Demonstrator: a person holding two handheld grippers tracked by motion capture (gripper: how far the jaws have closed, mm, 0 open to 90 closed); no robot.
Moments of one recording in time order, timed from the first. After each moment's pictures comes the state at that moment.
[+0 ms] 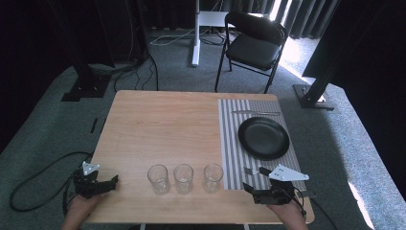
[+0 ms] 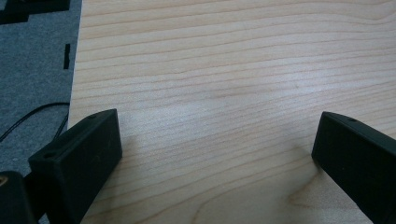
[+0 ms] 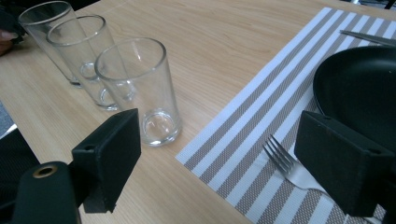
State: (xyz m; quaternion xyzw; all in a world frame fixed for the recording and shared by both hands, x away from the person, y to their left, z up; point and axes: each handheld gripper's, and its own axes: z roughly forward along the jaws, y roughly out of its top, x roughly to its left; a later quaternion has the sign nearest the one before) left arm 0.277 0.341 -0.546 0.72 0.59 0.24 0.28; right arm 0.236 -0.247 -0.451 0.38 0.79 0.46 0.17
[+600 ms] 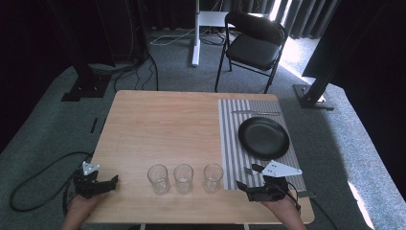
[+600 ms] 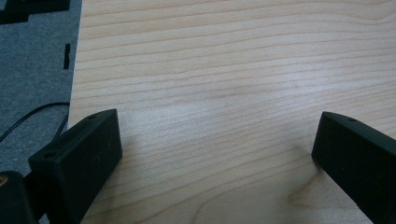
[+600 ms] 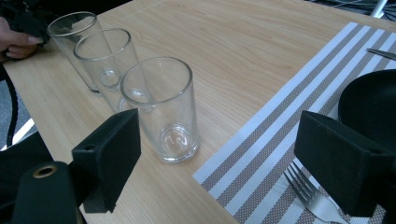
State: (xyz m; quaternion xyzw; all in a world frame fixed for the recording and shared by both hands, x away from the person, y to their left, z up) left arm 0.277 0.341 -0.546 0.72 0.59 0.24 0.28; right arm 0.244 -0.230 -0.439 0.35 0.80 0.46 0.15
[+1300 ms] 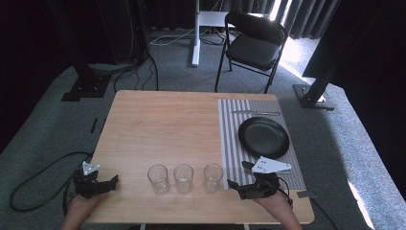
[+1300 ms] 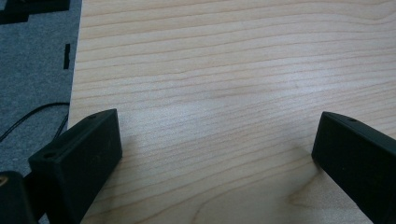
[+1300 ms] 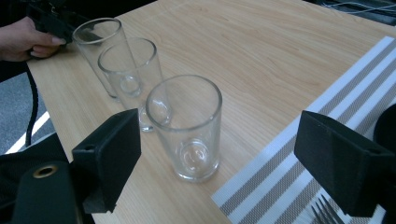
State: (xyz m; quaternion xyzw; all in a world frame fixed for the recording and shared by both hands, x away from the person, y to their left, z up) left arm 0.277 0.341 -0.546 0.72 0.59 0.24 0.28; right arm 0.253 -0.205 -0.431 0.32 0.81 0.47 0.13
